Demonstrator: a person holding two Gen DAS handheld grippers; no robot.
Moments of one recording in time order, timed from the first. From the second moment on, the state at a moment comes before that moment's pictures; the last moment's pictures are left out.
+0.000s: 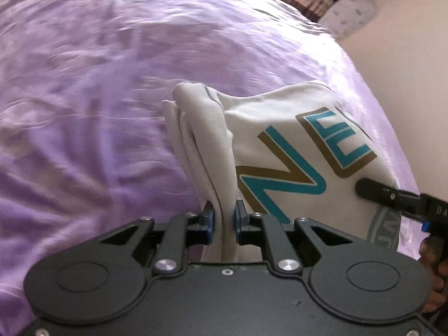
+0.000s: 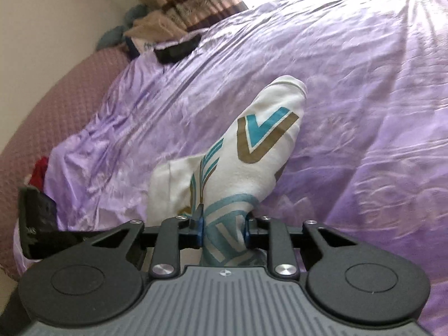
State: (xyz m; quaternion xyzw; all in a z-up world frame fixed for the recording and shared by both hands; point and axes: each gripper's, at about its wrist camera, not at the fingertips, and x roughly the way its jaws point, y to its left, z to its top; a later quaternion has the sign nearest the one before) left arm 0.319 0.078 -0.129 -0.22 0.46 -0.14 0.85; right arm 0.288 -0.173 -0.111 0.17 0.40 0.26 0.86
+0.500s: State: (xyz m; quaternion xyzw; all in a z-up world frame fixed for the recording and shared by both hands) left arm 0.305 -0.117 -0.139 0.03 0.48 -0.13 0.86; right arm 0.226 -0.344 -0.128 0.06 0.41 0.02 0.91
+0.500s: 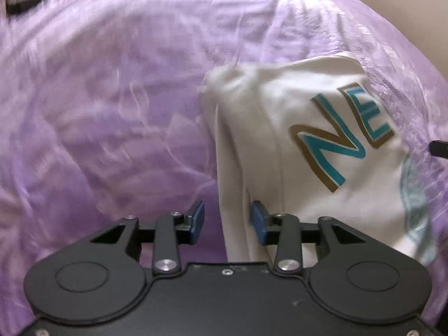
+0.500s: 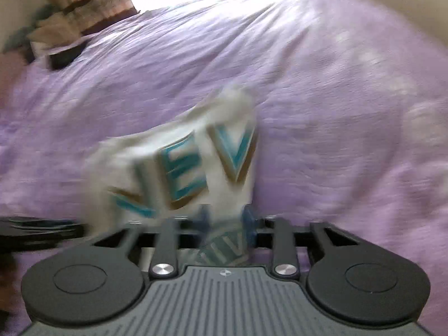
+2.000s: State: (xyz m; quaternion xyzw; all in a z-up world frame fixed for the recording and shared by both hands) left arm 0.122 -0.128 -0.021 0.02 0.46 -0.13 0.88; right arm 0.051 -0.246 -0.066 0.01 0.46 -0.03 0.88
